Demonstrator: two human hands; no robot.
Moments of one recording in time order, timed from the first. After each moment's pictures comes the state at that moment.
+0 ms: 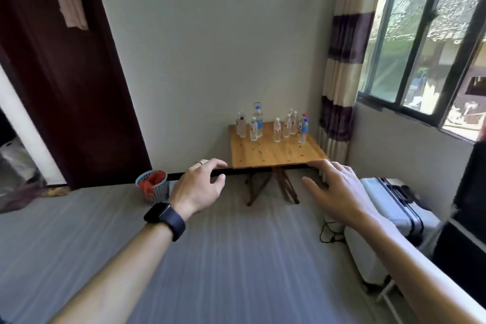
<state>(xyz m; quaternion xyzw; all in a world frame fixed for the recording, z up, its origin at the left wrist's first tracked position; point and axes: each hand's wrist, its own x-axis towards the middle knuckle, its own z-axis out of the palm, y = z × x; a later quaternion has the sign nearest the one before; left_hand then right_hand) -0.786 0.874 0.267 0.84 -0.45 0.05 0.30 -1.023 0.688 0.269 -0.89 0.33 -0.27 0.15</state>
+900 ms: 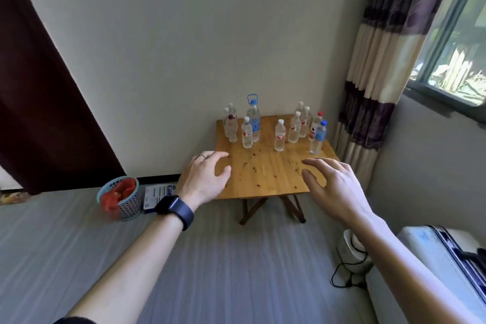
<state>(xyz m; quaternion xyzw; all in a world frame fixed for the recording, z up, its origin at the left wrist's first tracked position) -0.451 0.405 0.203 0.87 -0.42 0.02 0.26 -0.682 0.224 0.199 -0.89 0.33 -0.24 0.18</state>
